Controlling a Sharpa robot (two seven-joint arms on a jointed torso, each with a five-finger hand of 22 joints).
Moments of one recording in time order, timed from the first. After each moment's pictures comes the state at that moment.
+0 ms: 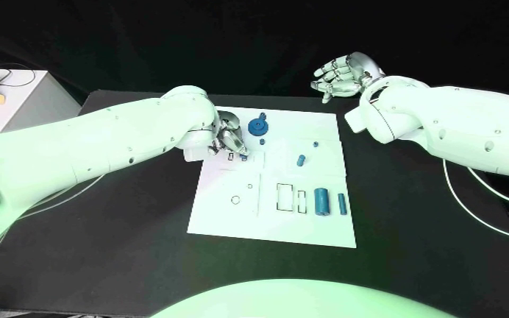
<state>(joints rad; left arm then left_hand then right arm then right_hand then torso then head) 1.33 -0.52 -0.12 1.24 -0.98 0.26 -0.52 1.16 -0.19 0.80 0.23 0.14 0.75 0.10 0.83 0.72 1.15 0.01 1.27 0.90 1.47 -0.04 1.52 1.31 0.12 1.28 0.06 1.36 1.03 1.38 -0.75 -0.17 1.34 -0.63 -0.57 -0.04 1.38 -0.23 0.39 0.21 0.38 0.77 0.20 0.32 0.33 0.87 0.15 0.47 0.19 1.02 0.08 0.73 0.60 0.17 1.12 0.17 0.21 0.69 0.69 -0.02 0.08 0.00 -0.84</state>
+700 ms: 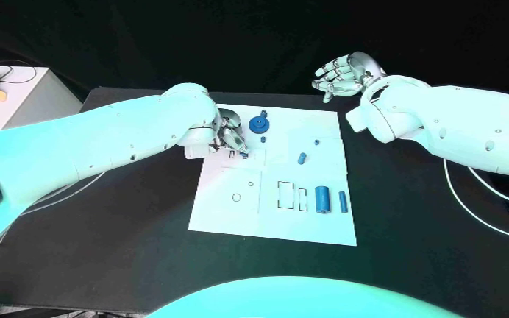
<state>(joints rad) 1.33 -0.51 -0.13 1.24 -0.98 0.27 -0.52 1.16 -0.18 0.80 0.23 0.14 0.75 0.10 0.82 0.72 1.15 0.01 1.27 0.90 1.47 -0.04 1.52 1.31 0.12 1.28 0.06 1.36 1.03 1.37 -0.75 -0.17 1.34 -0.63 -0.57 -0.04 1.38 -0.23 0.39 0.21 0.38 0.77 0.20 0.32 0.33 0.87 0.15 0.47 0.19 1.03 0.08 0.73 0.60 0.17 1.12 0.17 0.21 0.69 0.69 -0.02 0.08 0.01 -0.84</state>
